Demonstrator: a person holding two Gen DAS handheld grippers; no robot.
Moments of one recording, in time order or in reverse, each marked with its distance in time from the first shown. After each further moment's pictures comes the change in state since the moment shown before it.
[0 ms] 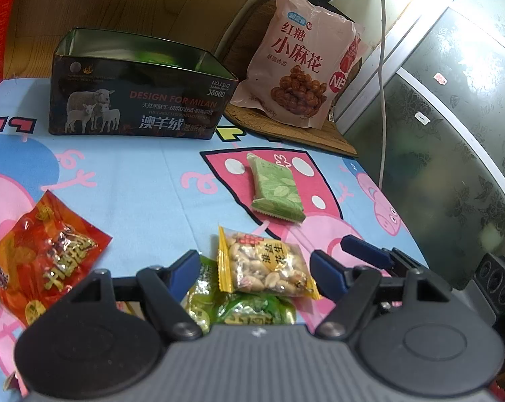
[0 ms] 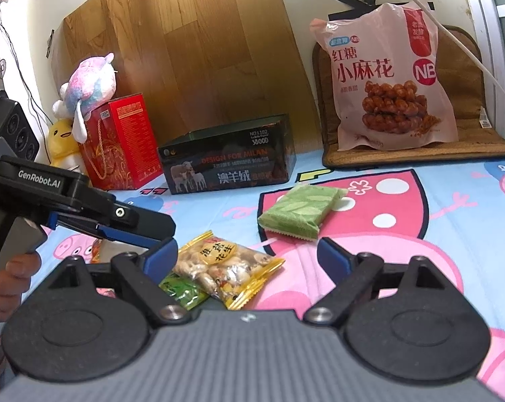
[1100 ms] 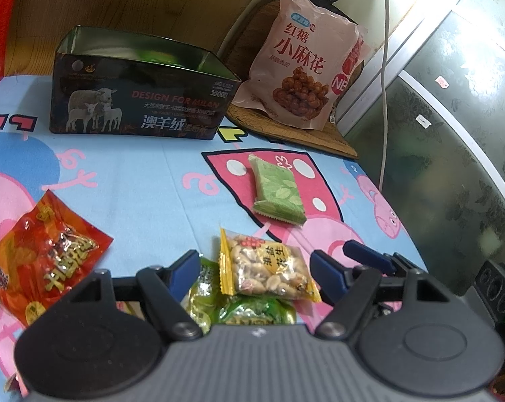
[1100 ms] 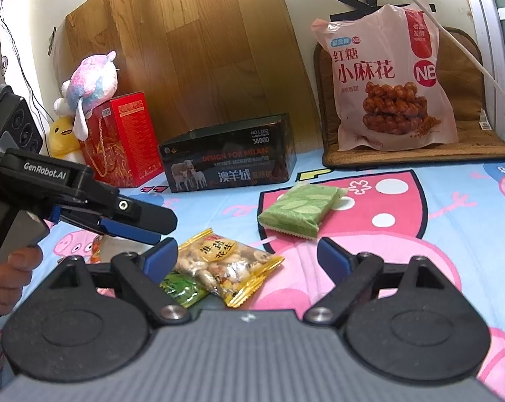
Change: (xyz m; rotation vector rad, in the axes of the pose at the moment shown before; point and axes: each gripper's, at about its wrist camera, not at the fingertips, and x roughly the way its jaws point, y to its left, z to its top) left arm 0.000 0.004 0.002 -0.020 0.001 -0.010; right arm -0.001 0.000 -0.002 -0.011 0.002 0.006
